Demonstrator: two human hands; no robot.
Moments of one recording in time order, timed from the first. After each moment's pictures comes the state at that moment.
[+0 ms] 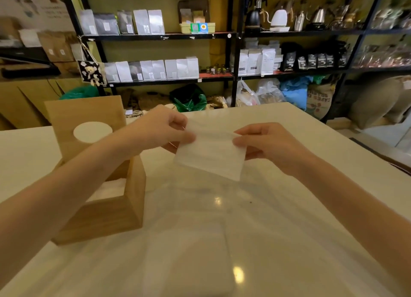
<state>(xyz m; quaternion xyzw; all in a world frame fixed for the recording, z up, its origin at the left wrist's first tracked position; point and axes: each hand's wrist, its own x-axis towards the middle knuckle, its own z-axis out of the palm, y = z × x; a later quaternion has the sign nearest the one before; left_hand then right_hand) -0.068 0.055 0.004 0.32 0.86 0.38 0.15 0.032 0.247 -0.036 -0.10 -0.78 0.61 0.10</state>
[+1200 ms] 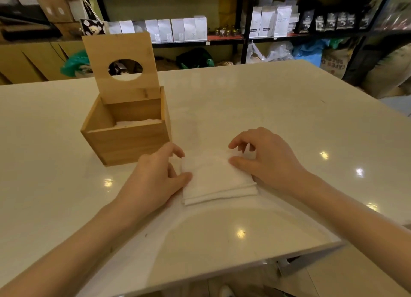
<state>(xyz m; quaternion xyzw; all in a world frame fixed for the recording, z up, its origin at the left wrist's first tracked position) 0.049 -0.053 -0.095 0.25 0.90 0.36 0.07 0.108 0.153 -0.100 -0.05 -0.96 0.24 0.13</state>
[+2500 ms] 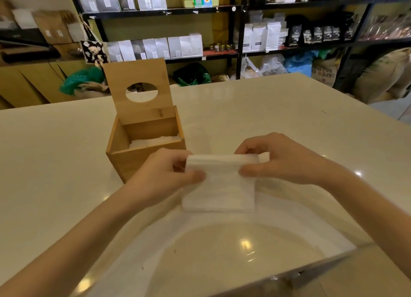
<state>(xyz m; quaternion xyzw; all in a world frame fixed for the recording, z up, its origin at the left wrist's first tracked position) 0.023 -0.070 -0.060 0.34 0.83 0.41 0.17 0.107 0.138 -0.054 0.01 -0.93 0.36 0.02</state>
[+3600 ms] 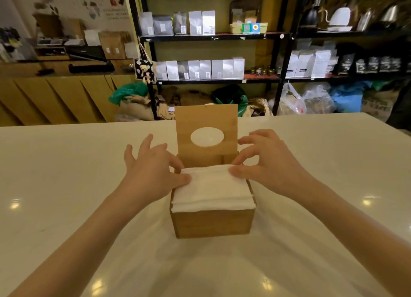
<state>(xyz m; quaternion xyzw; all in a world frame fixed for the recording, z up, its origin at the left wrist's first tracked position) -0.088 -0.120 -0.019 0.12 0.98 0.12 0.03 -0.030 0.069 -0.022 -0.02 -0.97 0.23 0.12</state>
